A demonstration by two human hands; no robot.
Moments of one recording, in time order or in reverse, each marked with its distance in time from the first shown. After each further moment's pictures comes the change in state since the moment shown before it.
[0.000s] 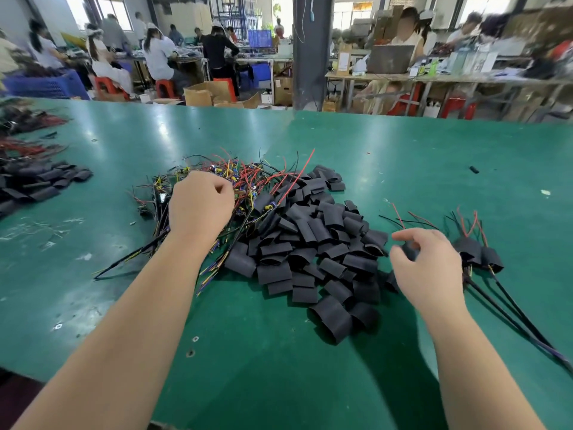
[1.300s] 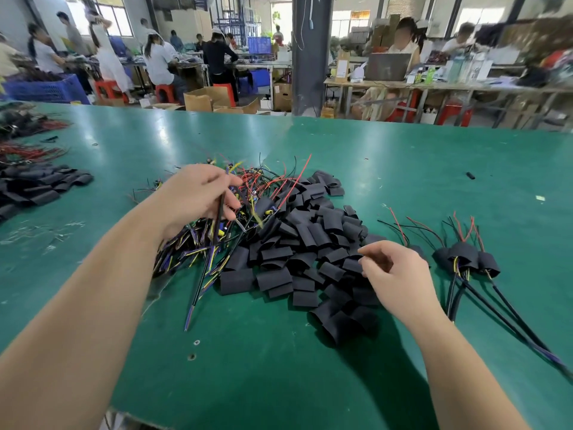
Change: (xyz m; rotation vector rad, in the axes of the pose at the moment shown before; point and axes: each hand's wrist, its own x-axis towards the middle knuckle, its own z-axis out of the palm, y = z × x) left_hand 0.015 -0.001 -0.039 -0.603 -0.558 -0.069; right_hand -0.015 -0.018 0.009 0.255 -0.222 0.021
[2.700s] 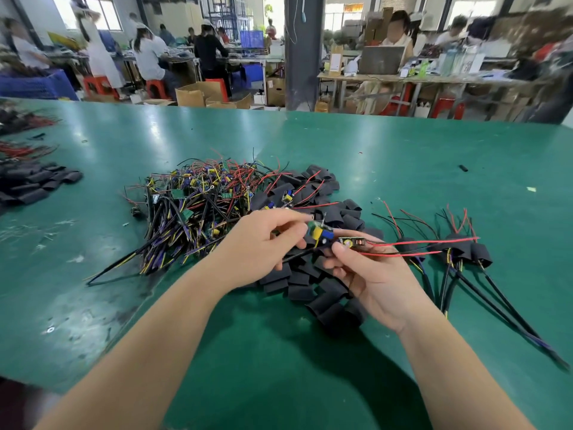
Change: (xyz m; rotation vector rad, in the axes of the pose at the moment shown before) left_hand -0.044 -0.006 0.086 0.146 -0.187 0.365; right_hand -0.015 -0.029 0.011 1.105 -0.387 0.179
